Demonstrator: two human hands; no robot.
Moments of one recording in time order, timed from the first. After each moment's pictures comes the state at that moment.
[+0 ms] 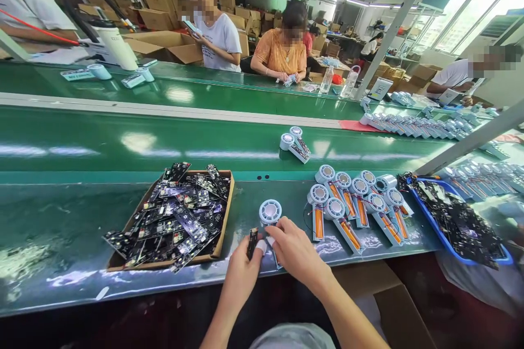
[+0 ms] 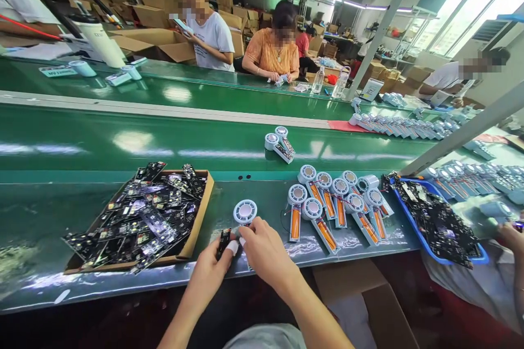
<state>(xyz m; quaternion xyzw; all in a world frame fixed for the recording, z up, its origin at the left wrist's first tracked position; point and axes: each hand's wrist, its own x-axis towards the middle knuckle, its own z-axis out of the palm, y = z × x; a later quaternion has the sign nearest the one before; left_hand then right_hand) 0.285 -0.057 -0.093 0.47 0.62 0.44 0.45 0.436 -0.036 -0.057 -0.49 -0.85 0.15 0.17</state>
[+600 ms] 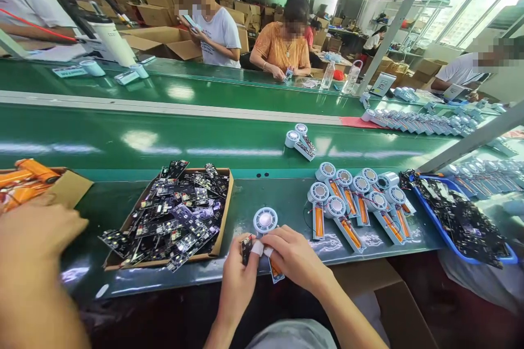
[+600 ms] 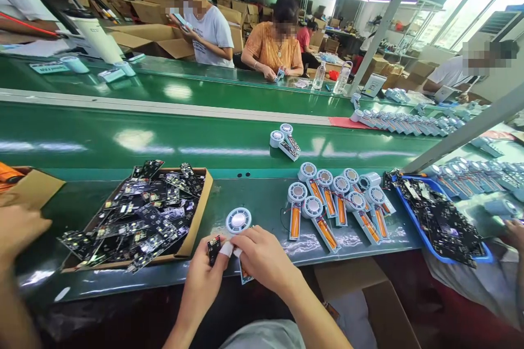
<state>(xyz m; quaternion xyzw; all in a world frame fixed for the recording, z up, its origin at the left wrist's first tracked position) 0.288 -0.072 -0.086 0.44 0.65 0.48 0.40 0.442 -0.042 -0.062 -0.39 -0.87 0.19 0.24</state>
